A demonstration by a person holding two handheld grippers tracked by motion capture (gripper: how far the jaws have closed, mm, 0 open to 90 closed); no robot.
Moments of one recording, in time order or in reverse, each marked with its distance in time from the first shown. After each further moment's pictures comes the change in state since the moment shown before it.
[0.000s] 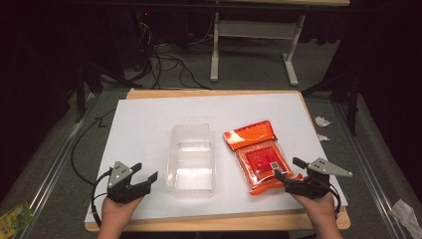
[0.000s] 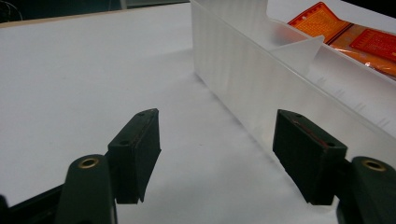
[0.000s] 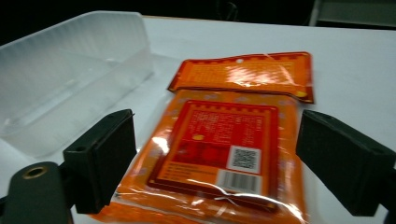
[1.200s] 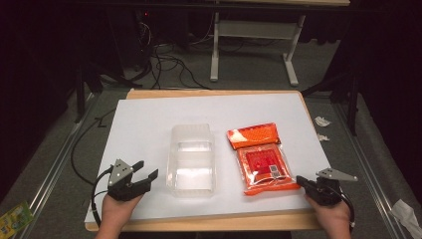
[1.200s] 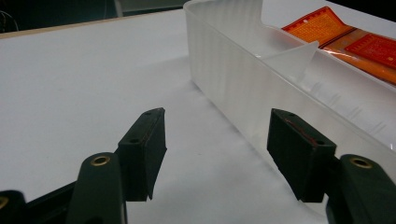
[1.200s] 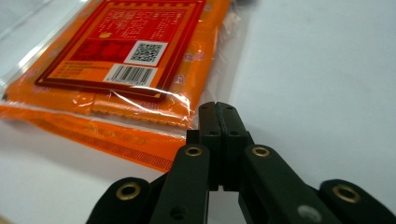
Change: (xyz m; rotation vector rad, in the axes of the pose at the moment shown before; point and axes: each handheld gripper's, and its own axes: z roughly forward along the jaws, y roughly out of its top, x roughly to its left) left arm 0.001 0.005 0.002 -0.018 -0.017 0.018; right arm -0.035 -0.043 -0.014 0.259 -0.138 0.073
